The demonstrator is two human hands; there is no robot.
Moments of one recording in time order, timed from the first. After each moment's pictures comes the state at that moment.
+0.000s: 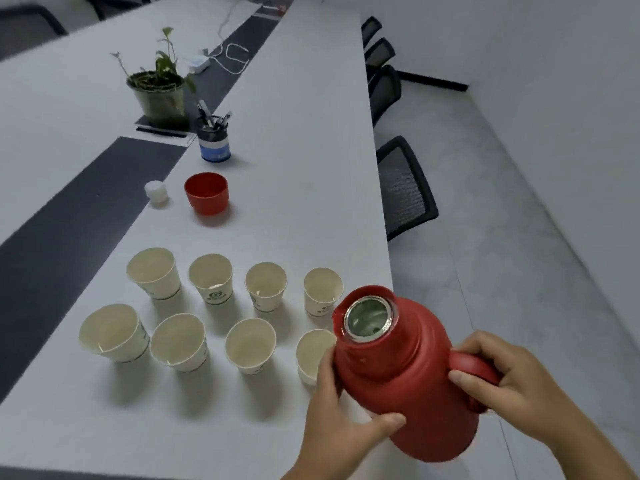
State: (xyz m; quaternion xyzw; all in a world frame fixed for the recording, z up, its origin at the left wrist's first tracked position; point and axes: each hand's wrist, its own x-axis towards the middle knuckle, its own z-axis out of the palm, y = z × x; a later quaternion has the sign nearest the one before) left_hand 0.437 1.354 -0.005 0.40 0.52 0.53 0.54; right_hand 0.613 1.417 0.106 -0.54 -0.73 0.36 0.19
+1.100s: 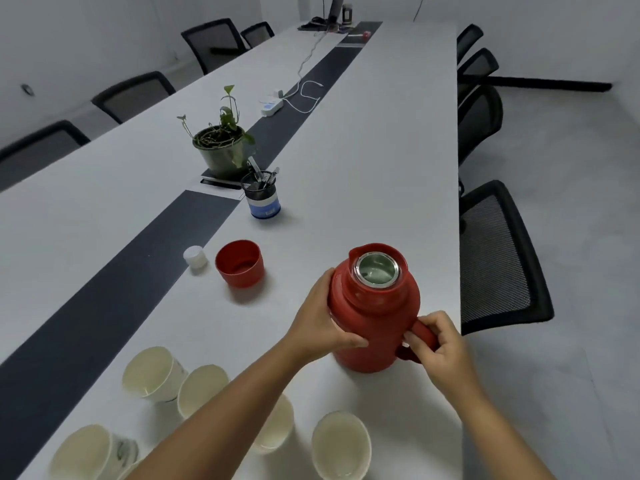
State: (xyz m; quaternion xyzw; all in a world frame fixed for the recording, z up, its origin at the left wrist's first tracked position) left_hand 0.323 1.651 0.016 0.53 0.66 0.40 0.35; right_hand 0.515 1.696 -0.020 -0.47 -0.61 0.52 0.36
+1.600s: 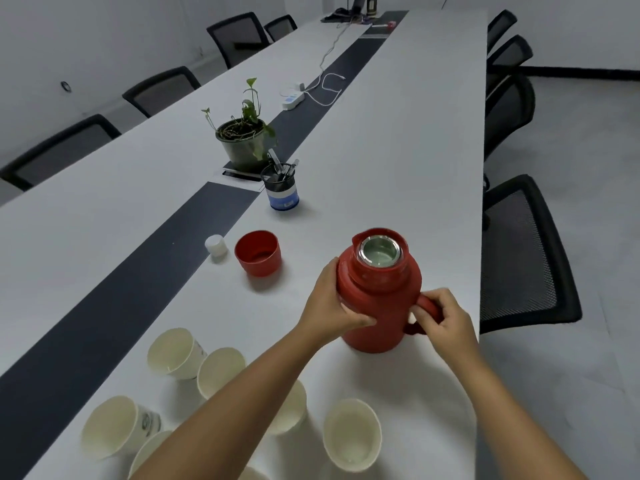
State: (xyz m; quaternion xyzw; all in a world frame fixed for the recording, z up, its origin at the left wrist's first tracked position) left_hand 0.321 1.654 0.011 0.50 0.69 0.41 0.32; right_hand 0.499 1.720 -0.022 -0.46 -0.67 0.47 0.35
